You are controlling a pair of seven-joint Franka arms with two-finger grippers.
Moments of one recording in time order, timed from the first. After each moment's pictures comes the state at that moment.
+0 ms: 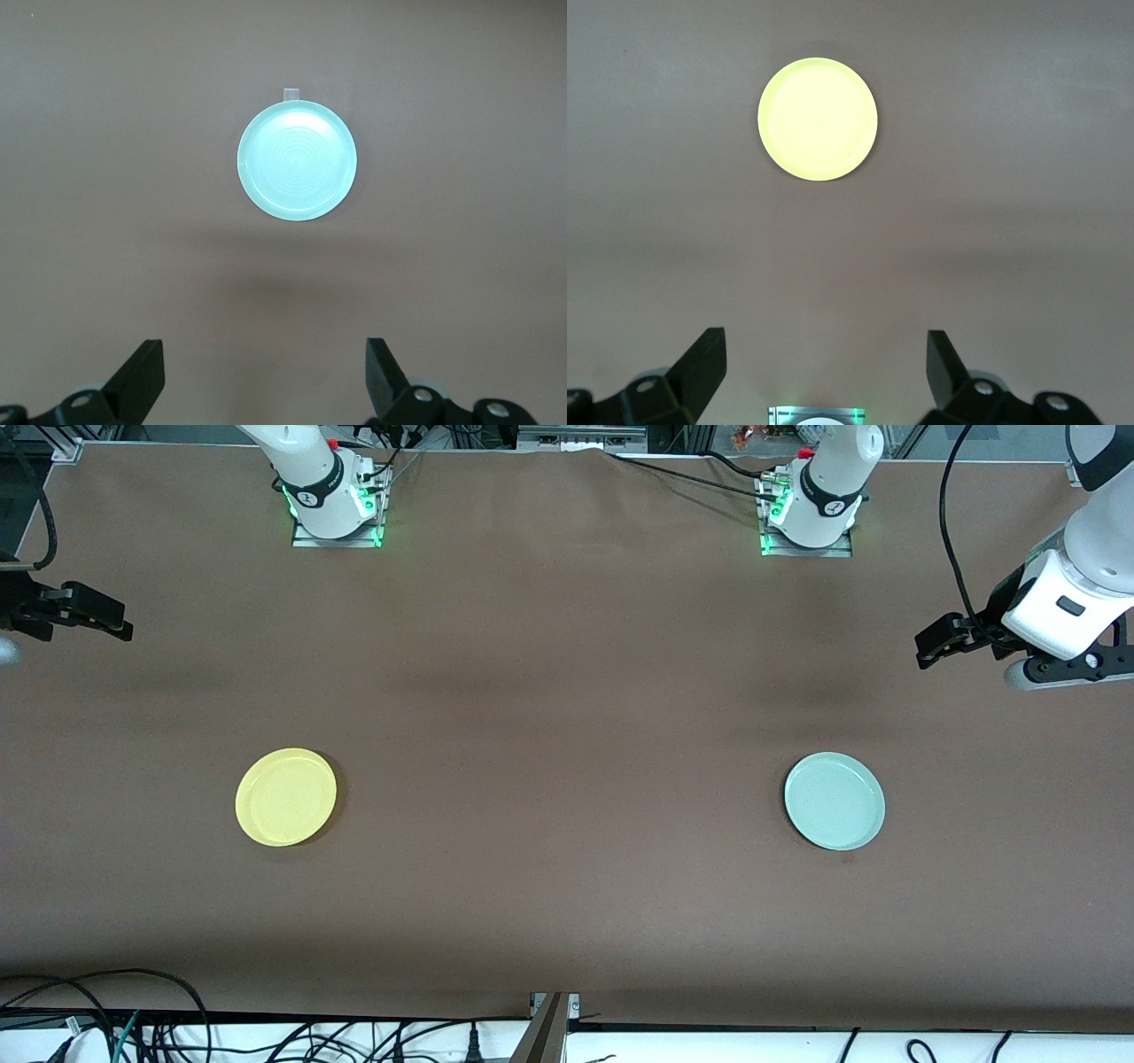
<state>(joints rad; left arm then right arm) 0.12 0.02 -0.22 -1.65 0.04 1.60 -0.22 0.04 0.07 -0.09 -1.51 -0.02 1.47 -0.07</state>
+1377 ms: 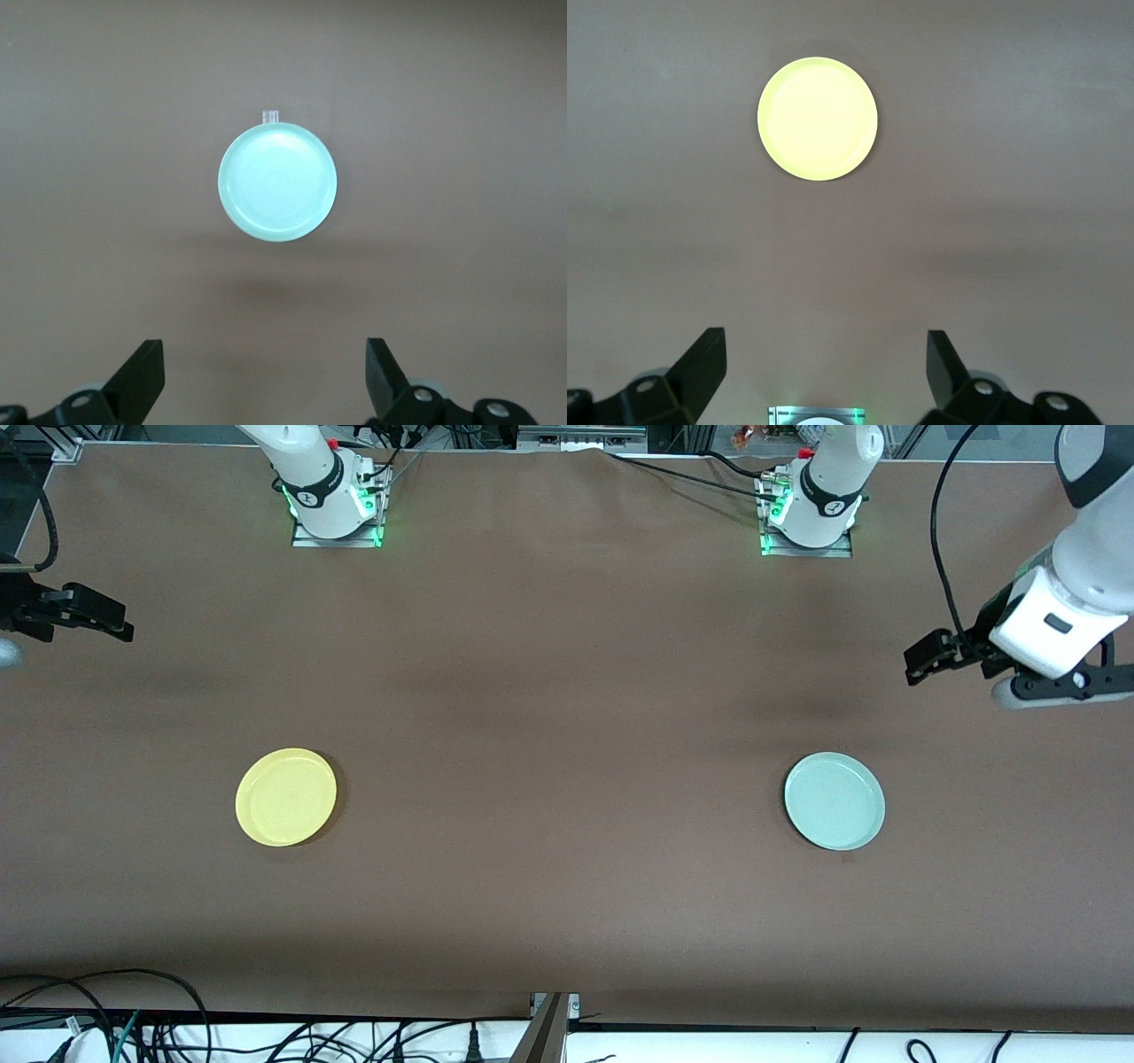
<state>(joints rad) 0.11 0.12 -0.23 -1.55 0.04 1.62 -0.22 0.04 0.07 -0.09 -1.50 -0.02 1.47 -0.07</state>
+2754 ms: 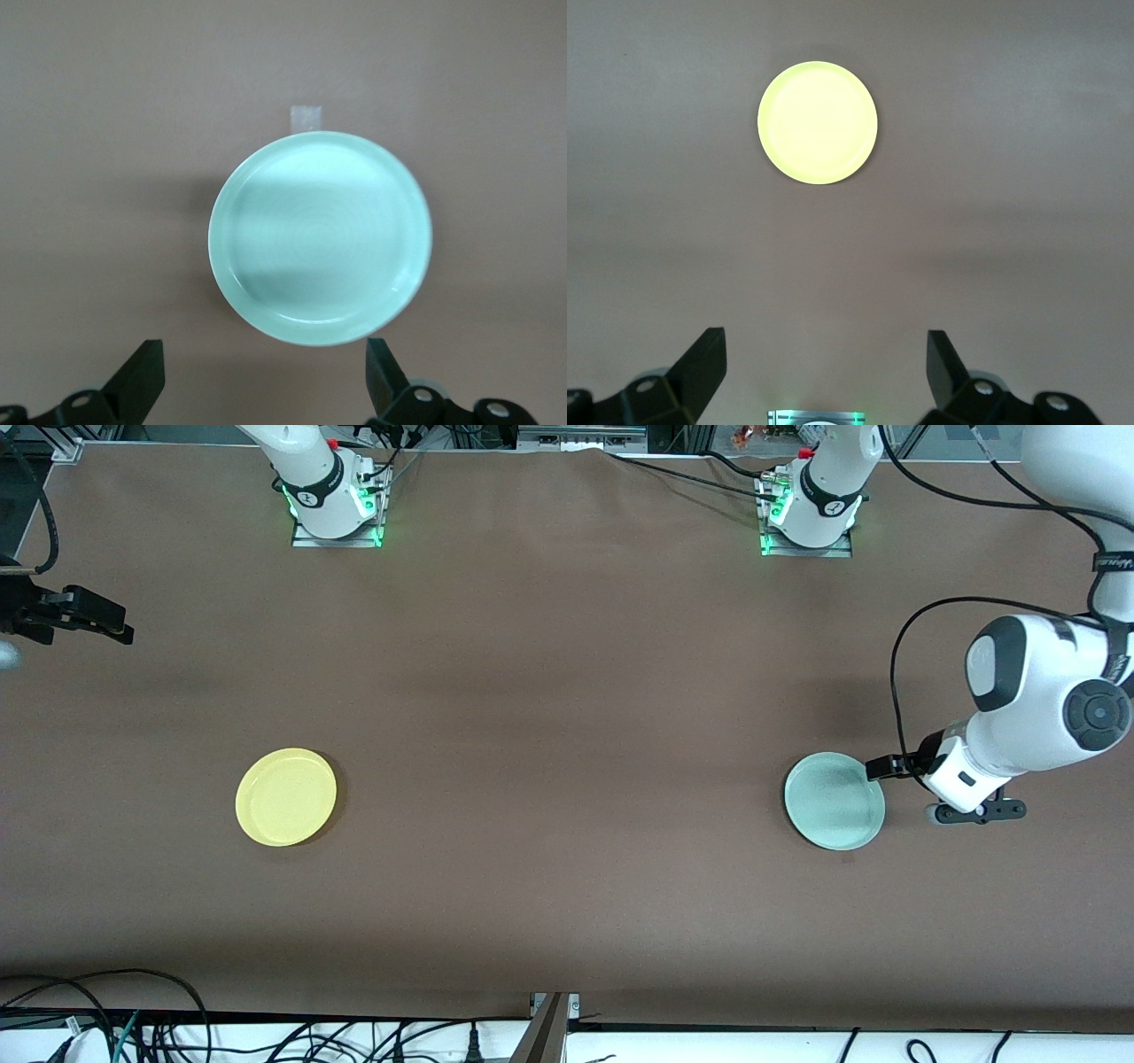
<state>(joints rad) 0.23 0.43 -0.21 -1.81 0.05 2.12 -0.10 0.04 0.07 -0.09 -1.50 -0.02 1.47 -0.07</state>
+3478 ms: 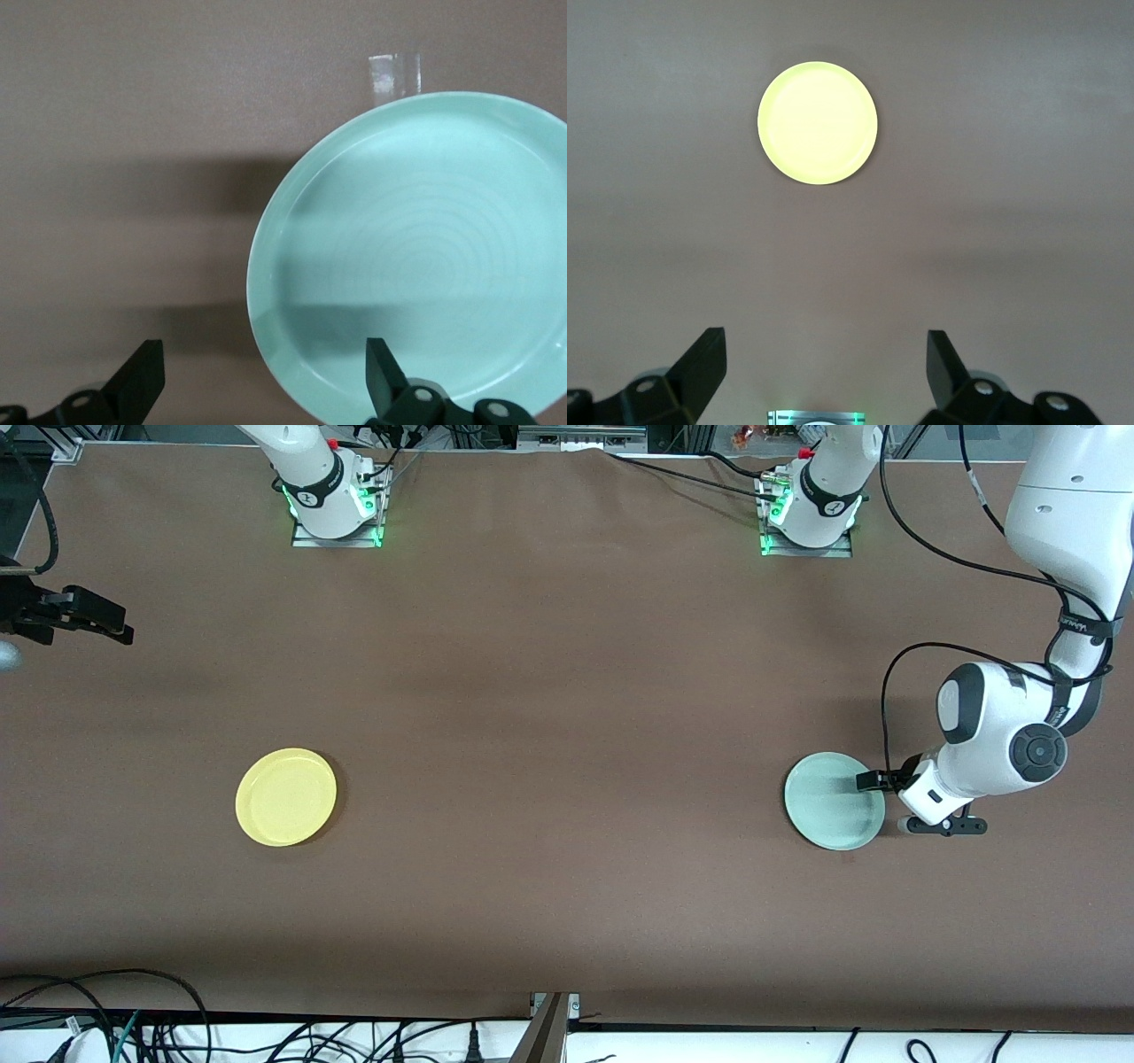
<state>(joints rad) 0.28 0.61 -0.21 -1.82 0.15 2.29 -0.01 0.04 0.07 -0.09 -1.50 -0.02 1.48 -0.07</state>
